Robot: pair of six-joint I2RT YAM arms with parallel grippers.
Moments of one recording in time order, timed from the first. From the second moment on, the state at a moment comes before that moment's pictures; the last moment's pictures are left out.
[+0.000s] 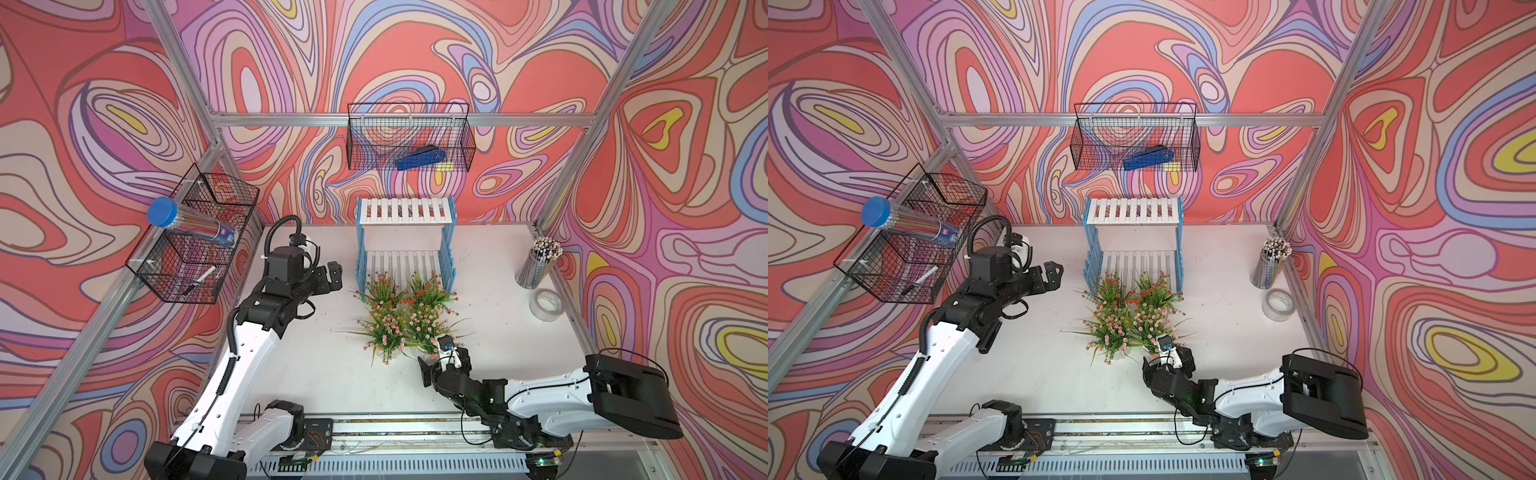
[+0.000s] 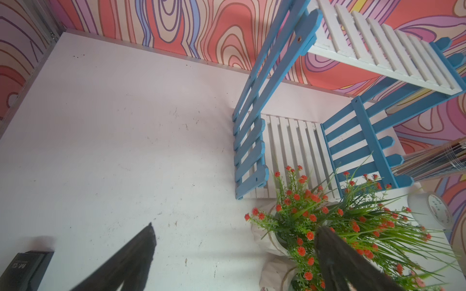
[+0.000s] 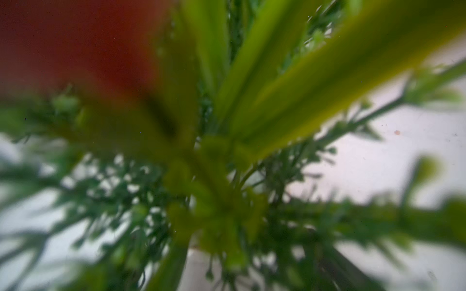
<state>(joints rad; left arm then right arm) -0.20 1.06 1.09 -0.62 0.04 -0.36 1.26 1.31 0.27 0.36 0.75 0.53</state>
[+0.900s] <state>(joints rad) -0.20 1.06 1.14 -0.69 0.01 -0.34 1.01 1.55 0.41 0.59 0.44 0.37</state>
